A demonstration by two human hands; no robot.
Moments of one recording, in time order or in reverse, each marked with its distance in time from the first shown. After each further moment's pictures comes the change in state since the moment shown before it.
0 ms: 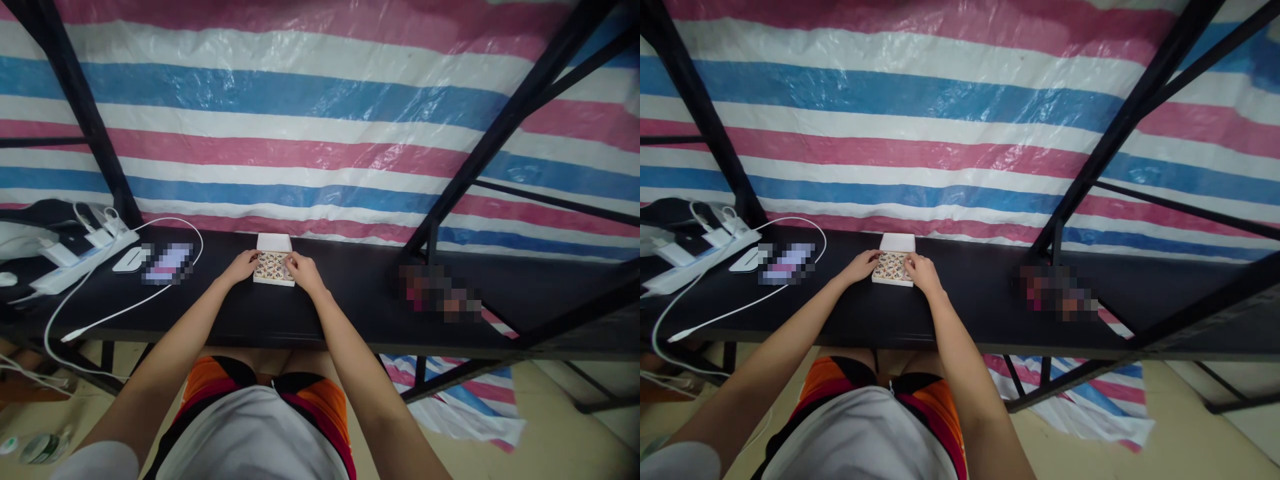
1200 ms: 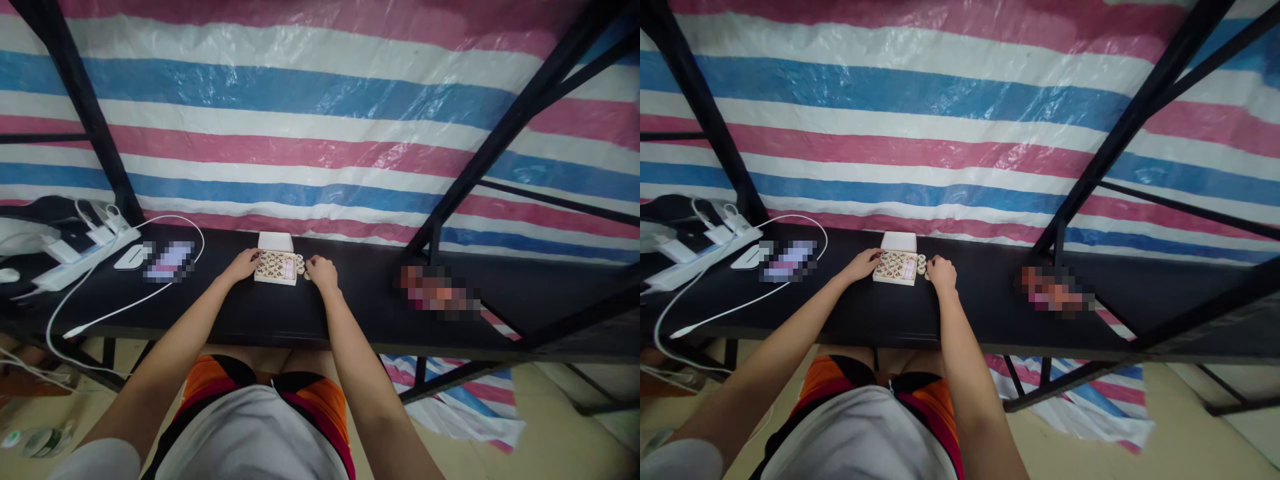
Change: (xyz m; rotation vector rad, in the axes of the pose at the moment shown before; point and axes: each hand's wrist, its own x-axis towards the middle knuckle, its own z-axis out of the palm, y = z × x) left_hand -0.001 0.004 -0.002 0.009 -0.013 -0.018; right_hand 0.000 0.031 -0.013 -0.273 -0.080 0.543
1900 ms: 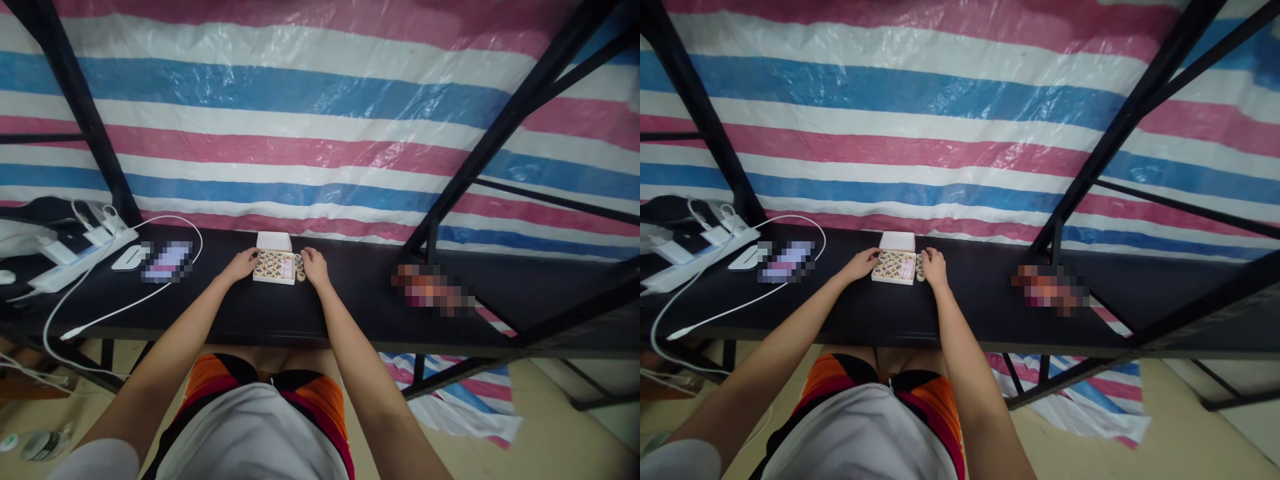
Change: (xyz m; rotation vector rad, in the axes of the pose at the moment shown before) left_hand -0.002 0.004 -0.004 -0.026 -0.048 -0.067; right_hand 0.011 -0.002 0.020 0.476 0.145 -0.155
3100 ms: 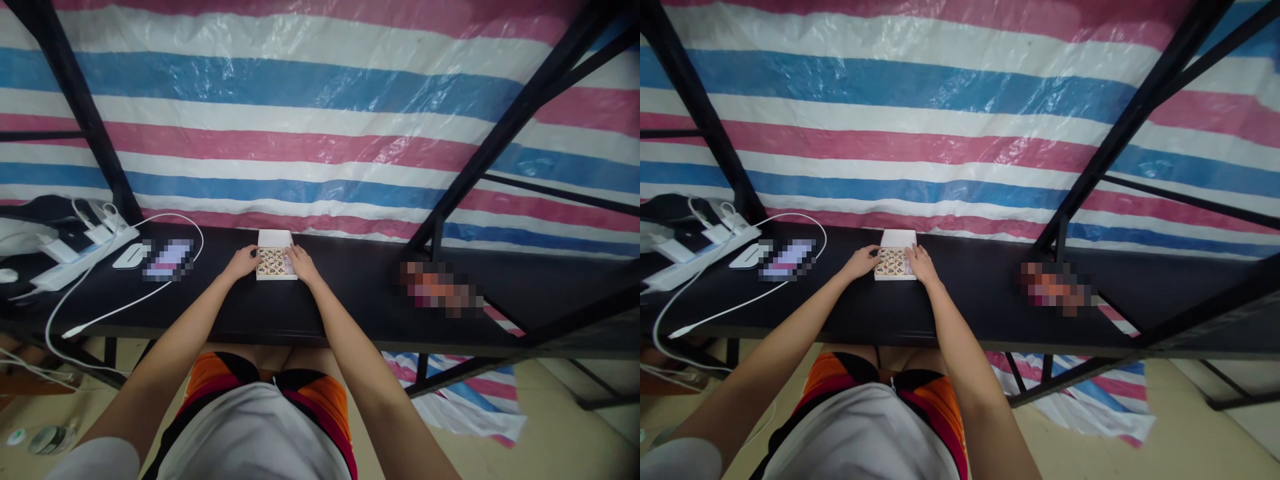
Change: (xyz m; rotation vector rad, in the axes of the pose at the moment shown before) left_hand 0.000 0.006 0.001 -0.046 0.033 -0.121; right_hand 0.008 -0.010 0.028 0.058 -0.298 -0.051
